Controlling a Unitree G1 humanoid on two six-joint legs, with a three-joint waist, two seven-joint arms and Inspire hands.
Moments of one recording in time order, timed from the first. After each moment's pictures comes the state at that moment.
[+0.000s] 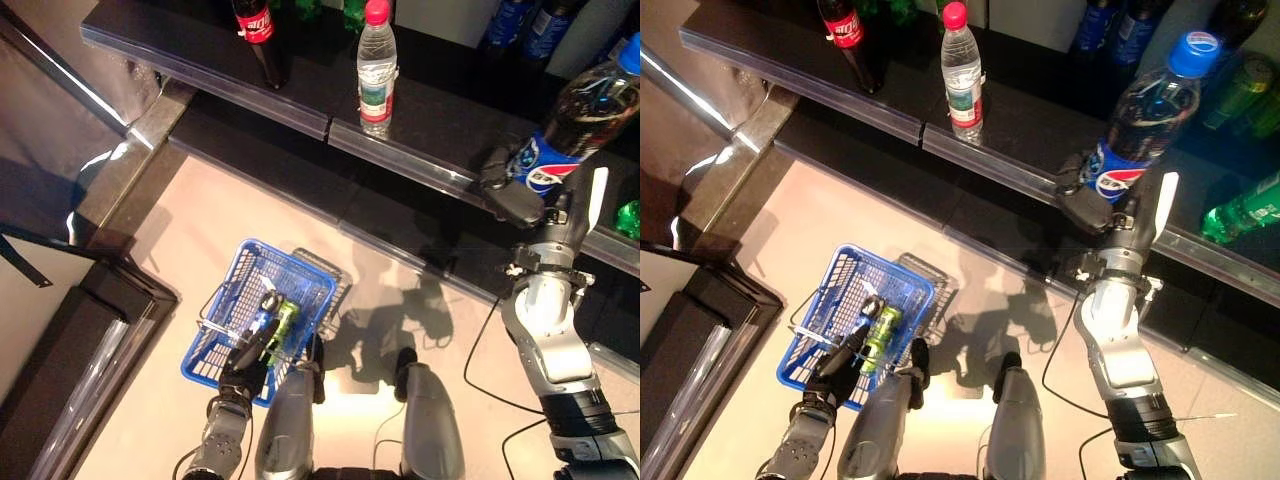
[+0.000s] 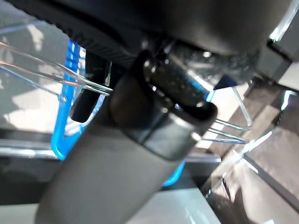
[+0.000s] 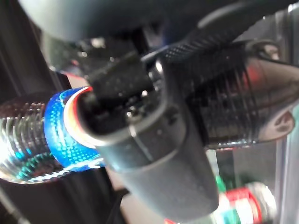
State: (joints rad) left arm 0.02 0.18 -0.12 0.54 -1.23 -0.14 -0.06; right arm -0.26 -0.51 0.06 -0.14 0.29 -0.10 -0.44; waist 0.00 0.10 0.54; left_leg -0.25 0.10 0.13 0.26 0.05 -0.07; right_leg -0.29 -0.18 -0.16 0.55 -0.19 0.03
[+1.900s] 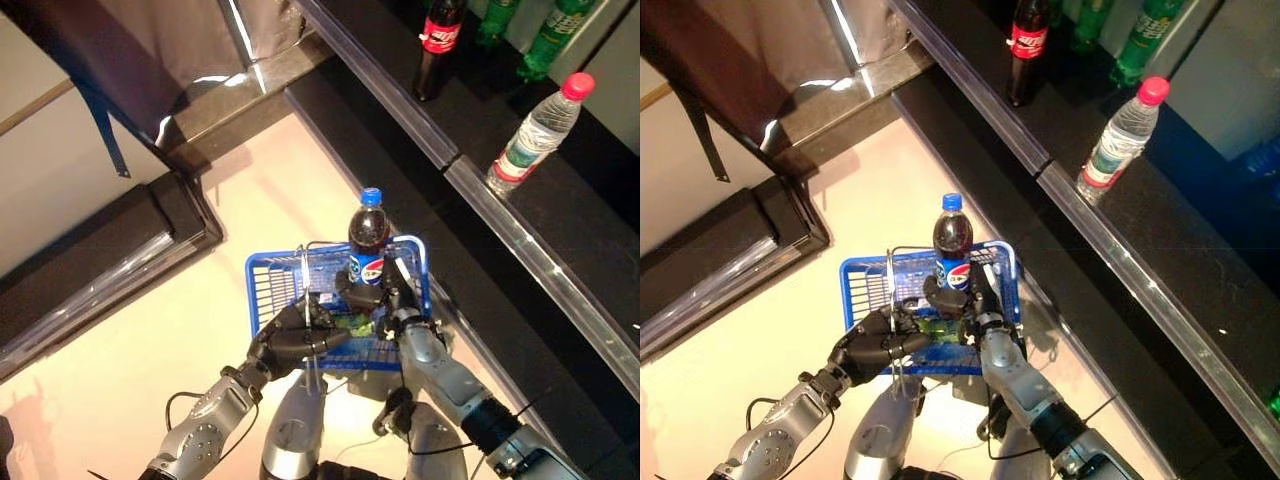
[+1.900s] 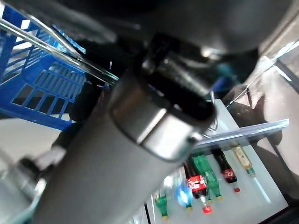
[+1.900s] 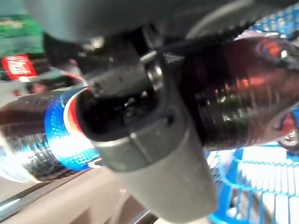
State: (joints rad) left arm 0.06 0.49 -0.38 0.01 -1.10 0.07 -0.34; right arm -0.34 -0.30 0.56 0.33 0.40 0.03 -0.43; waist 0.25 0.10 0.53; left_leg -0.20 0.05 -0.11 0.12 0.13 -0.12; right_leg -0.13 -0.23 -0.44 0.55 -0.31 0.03
